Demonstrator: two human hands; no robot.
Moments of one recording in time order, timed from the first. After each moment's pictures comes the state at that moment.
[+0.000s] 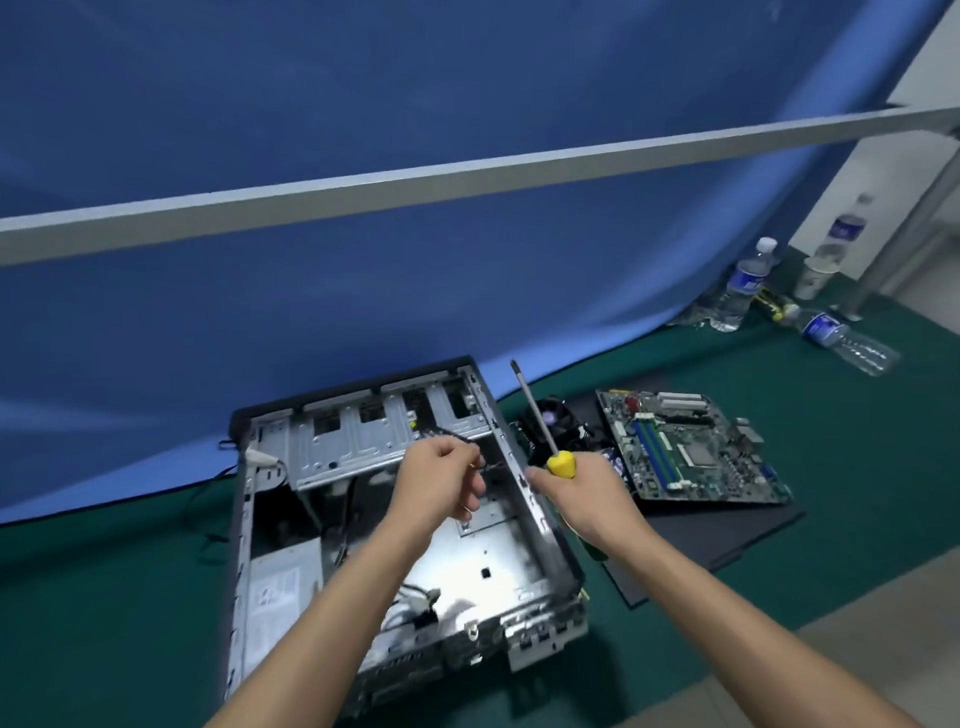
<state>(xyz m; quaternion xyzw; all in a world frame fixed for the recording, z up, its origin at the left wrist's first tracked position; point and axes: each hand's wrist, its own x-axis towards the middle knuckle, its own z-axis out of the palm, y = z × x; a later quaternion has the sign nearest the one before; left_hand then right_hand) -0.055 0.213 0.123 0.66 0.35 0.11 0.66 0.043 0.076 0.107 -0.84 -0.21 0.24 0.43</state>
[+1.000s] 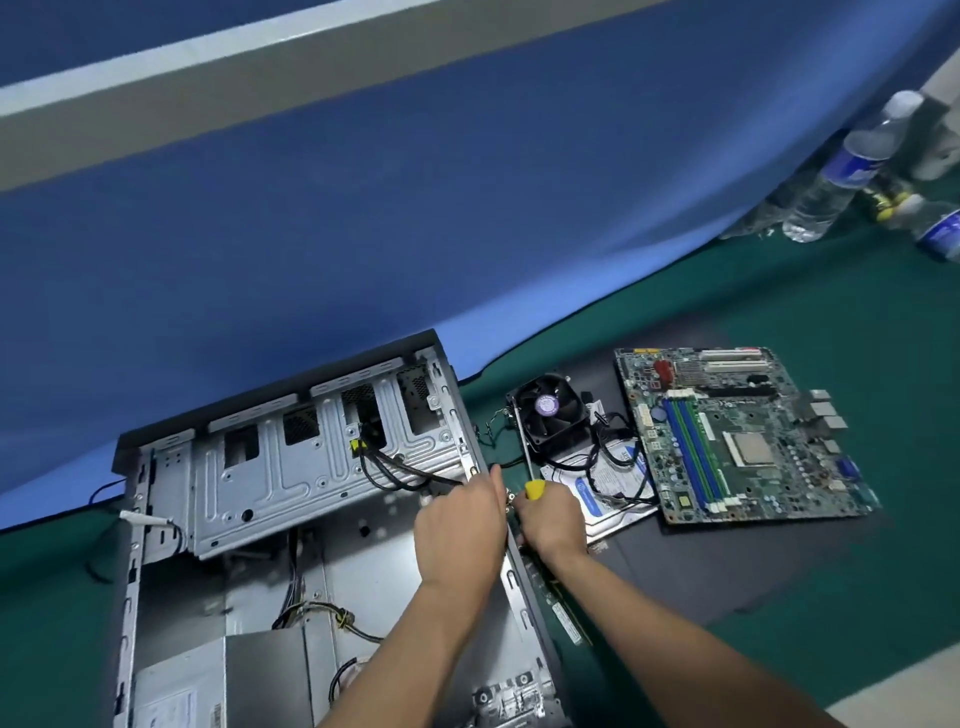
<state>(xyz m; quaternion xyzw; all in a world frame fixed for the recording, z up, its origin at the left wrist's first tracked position) 0.061 0.207 0.007 0.93 0.36 -0.06 0.05 0.133 0.146 -0.064 -0.87 -0.01 0.37 0.33</state>
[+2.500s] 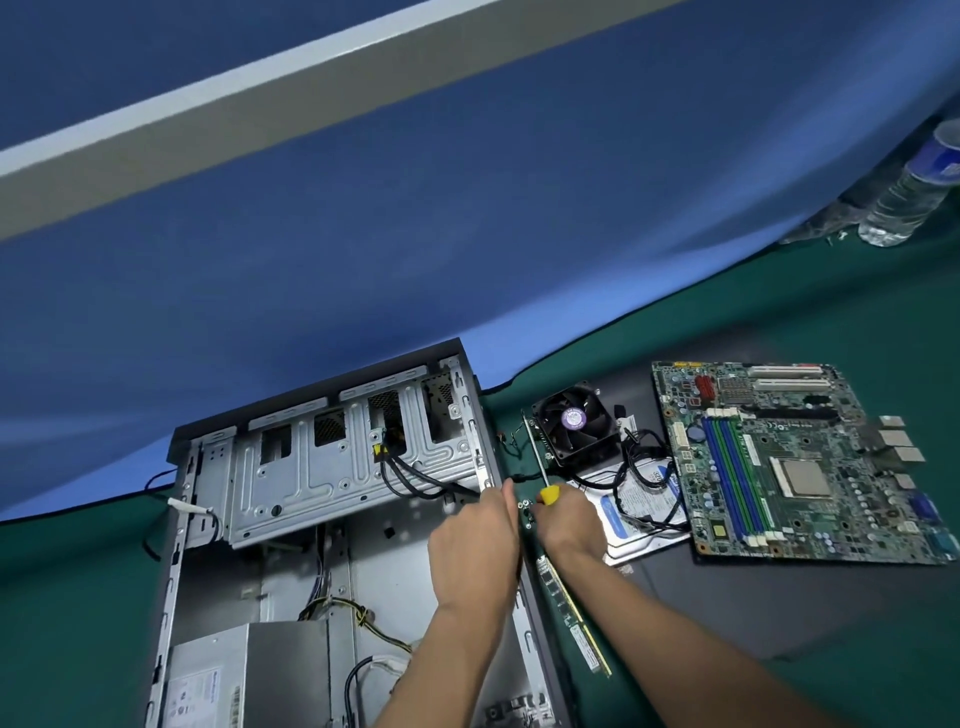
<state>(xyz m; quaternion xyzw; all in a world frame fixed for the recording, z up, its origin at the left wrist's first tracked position) 0.064 0.197 0.001 0.90 0.43 -0.05 0.05 0.145 0.156 -0.077 -0.89 -0.02 0.36 0.27</state>
